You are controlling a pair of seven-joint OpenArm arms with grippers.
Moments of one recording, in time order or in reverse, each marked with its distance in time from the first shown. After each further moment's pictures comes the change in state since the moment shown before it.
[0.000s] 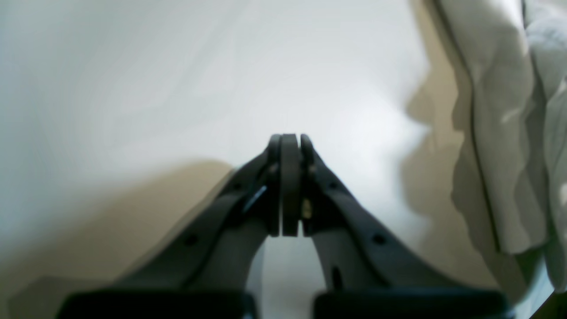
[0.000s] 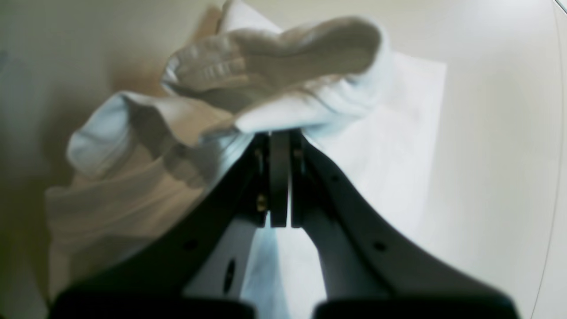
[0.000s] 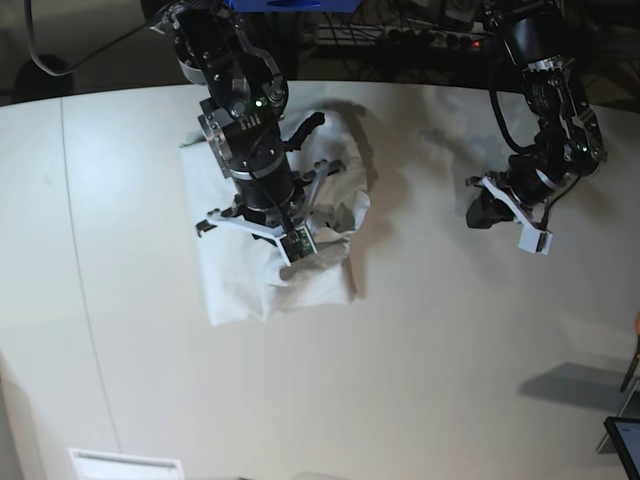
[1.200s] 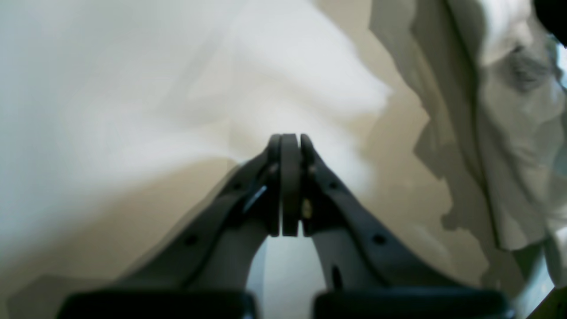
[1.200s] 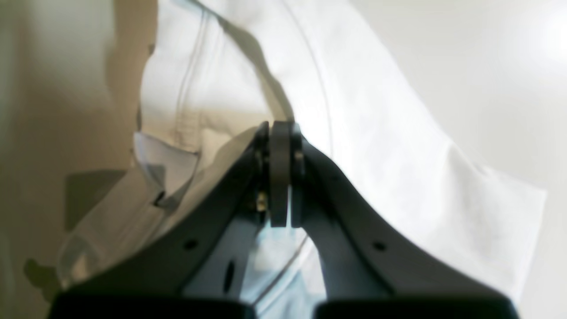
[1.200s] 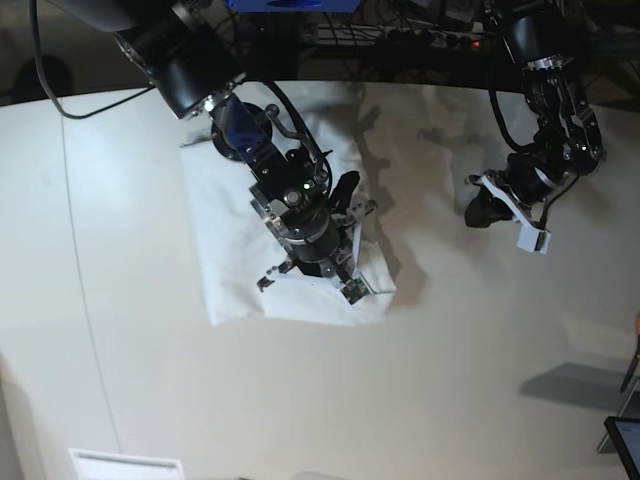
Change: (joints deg) left arm 0.1 0.0 0.0 0.0 0.0 0.0 0.0; right arm 19.1 -1.2 -6.9 -25.6 9.7 -0.1 2.9
